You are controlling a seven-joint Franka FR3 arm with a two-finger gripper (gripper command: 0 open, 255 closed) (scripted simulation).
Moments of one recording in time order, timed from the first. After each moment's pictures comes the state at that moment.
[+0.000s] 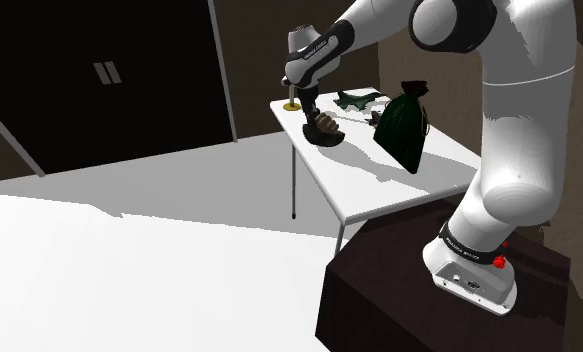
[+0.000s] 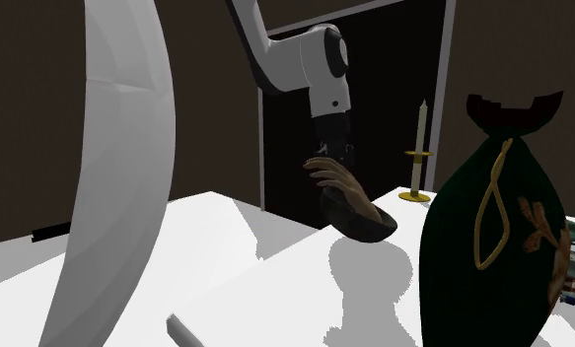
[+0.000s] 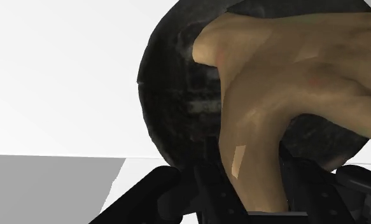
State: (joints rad) arm 0.13 0.41 -0.30 -1.80 -0.05 2.16 -1.22
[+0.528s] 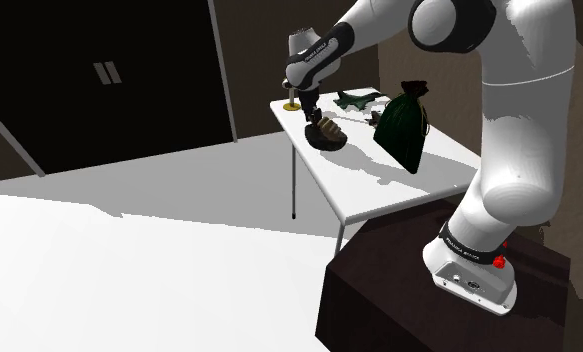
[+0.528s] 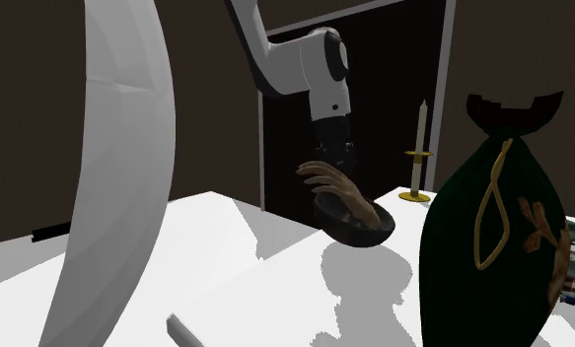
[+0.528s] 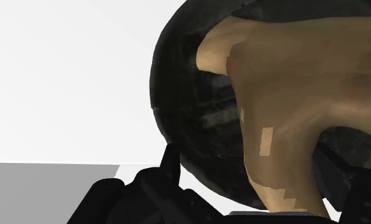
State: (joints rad) arm 0.13 0.42 -0.30 -1.82 -0.06 2.16 -1.22
